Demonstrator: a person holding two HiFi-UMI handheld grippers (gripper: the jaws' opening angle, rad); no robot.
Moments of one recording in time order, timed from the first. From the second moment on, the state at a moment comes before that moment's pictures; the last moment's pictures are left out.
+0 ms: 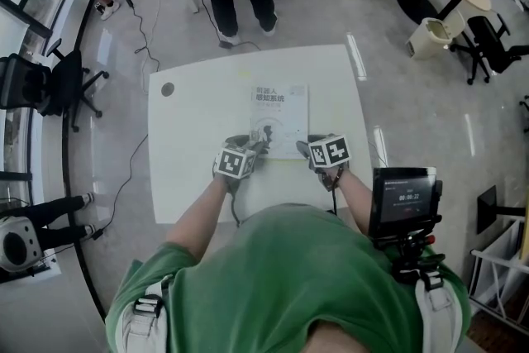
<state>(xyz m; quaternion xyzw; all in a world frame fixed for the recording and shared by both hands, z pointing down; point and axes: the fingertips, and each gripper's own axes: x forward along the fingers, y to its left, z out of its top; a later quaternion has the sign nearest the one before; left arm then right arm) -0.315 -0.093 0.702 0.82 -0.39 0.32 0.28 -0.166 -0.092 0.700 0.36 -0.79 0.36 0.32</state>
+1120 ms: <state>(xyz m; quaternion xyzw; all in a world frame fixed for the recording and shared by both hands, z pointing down) -0.324 -0.098 0.702 0.81 -0.42 0.33 0.23 -0.161 -0.091 0.707 0.38 -0.79 0.34 0.34</state>
